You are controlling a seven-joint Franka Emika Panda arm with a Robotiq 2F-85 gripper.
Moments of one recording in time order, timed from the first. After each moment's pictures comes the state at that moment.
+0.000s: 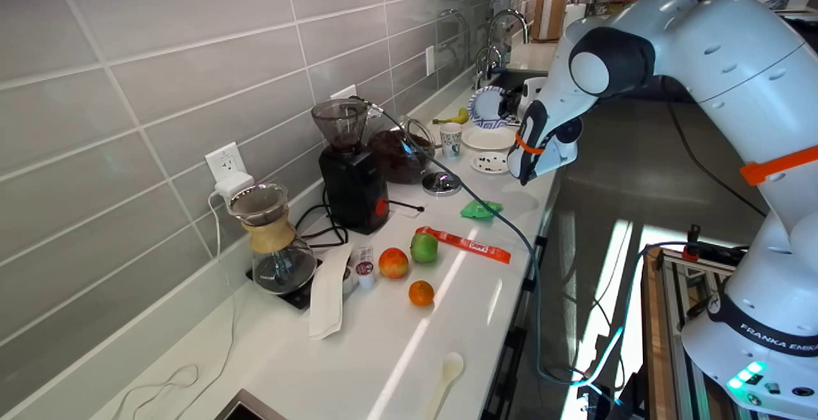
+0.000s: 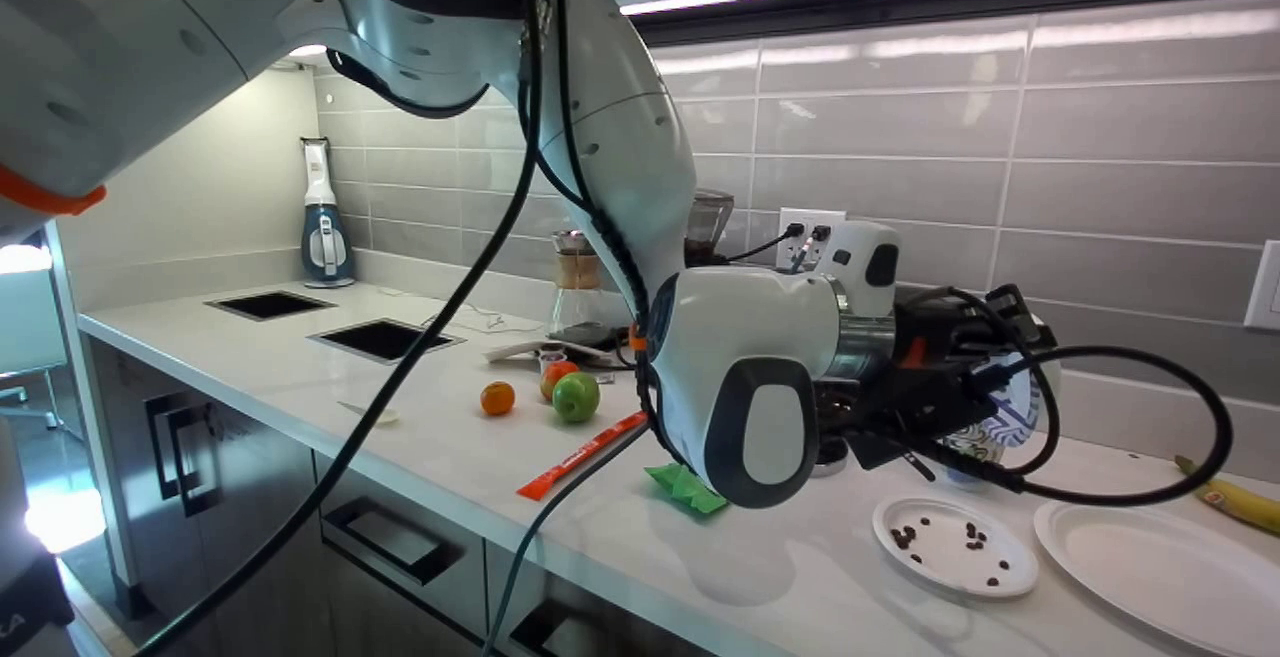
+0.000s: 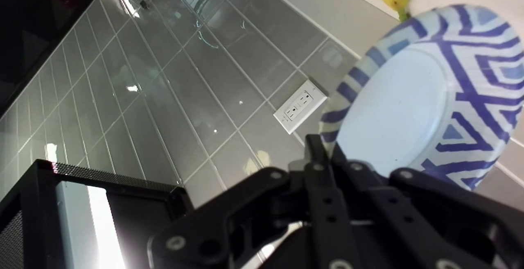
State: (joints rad) arm -0.31 0.84 -0.47 -1.99 0.21 4.22 -0.52
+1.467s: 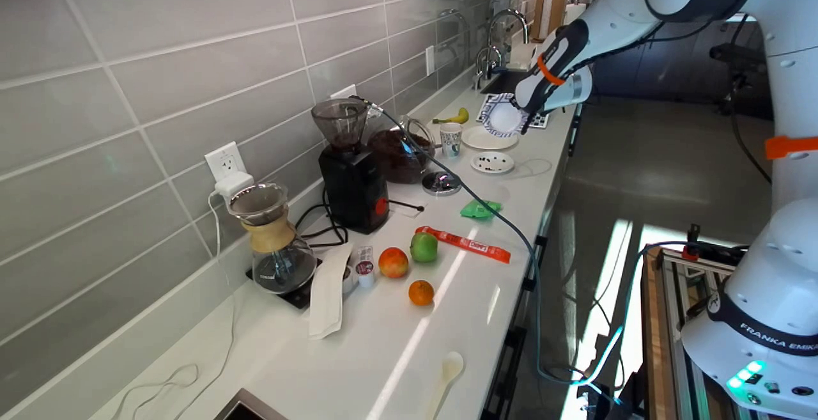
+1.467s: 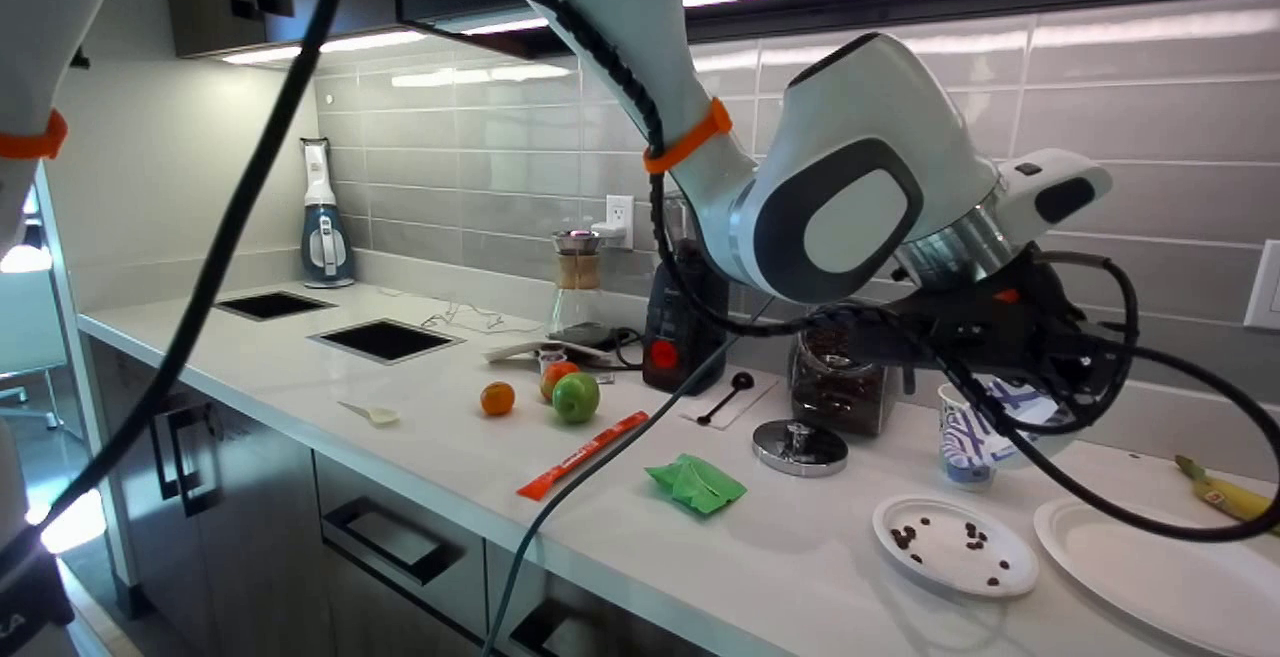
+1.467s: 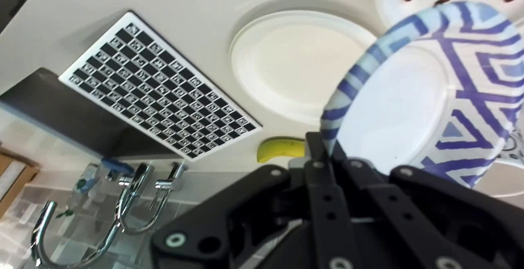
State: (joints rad) arm -0.49 0.46 -0.33 -2.00 0.10 3.19 -0.33
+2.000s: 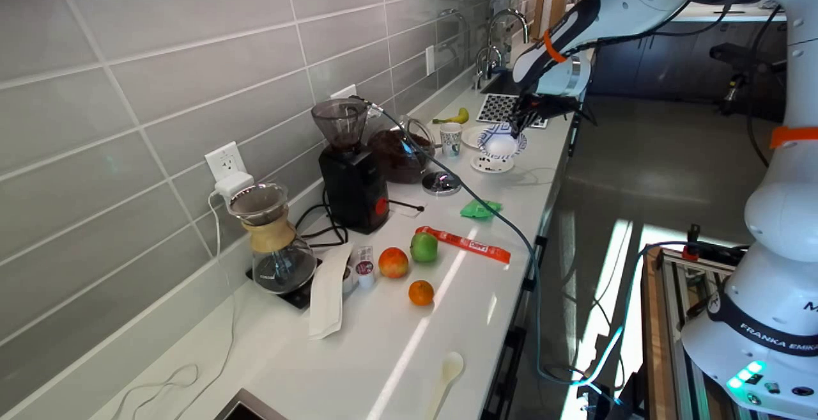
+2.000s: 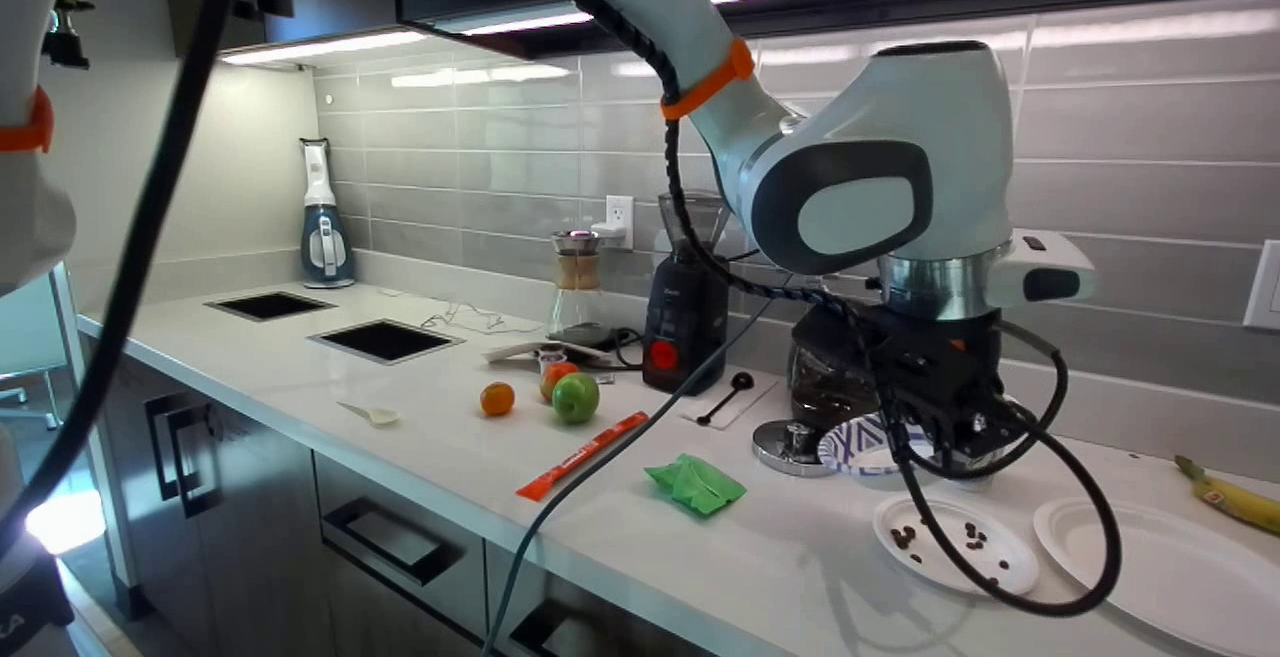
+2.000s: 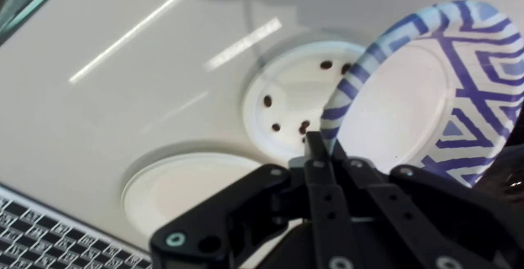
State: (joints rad) arm -0.77 0.41 -0.01 -1.97 0.28 2.72 -0.46
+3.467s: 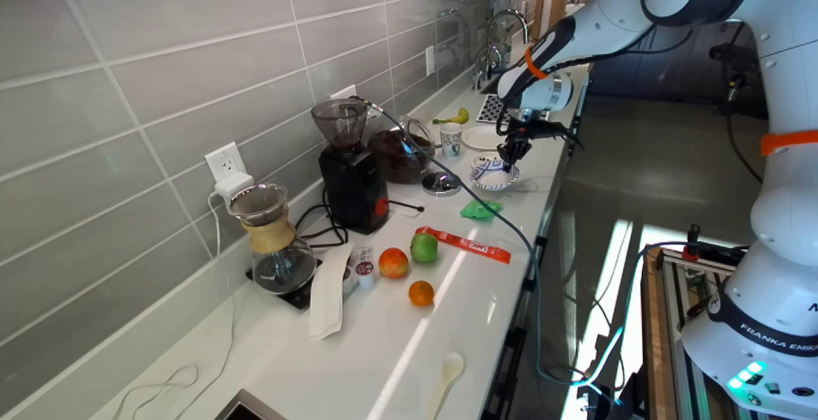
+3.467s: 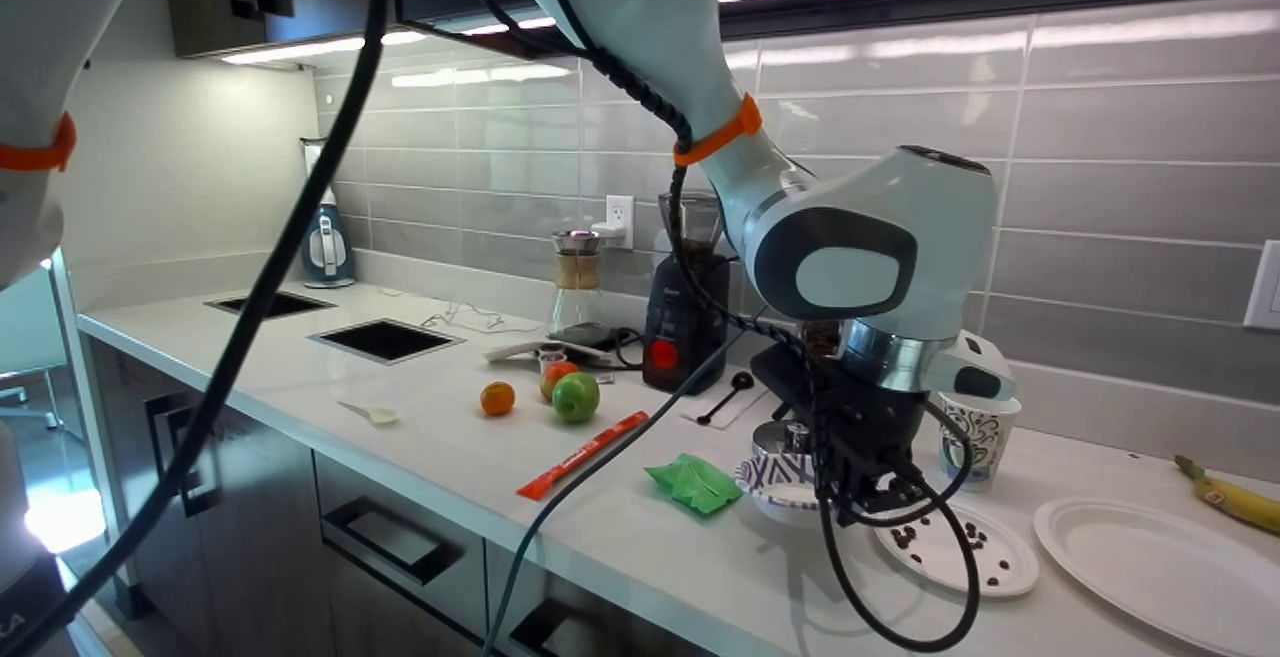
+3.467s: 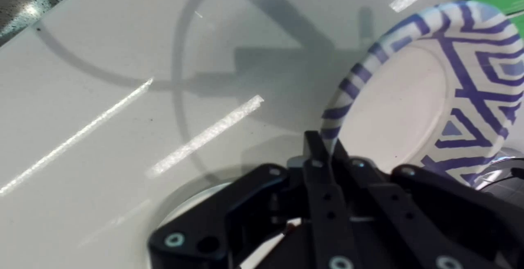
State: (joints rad) arm -0.69 0.54 -0.05 -1.90 0.33 2.46 -0.43
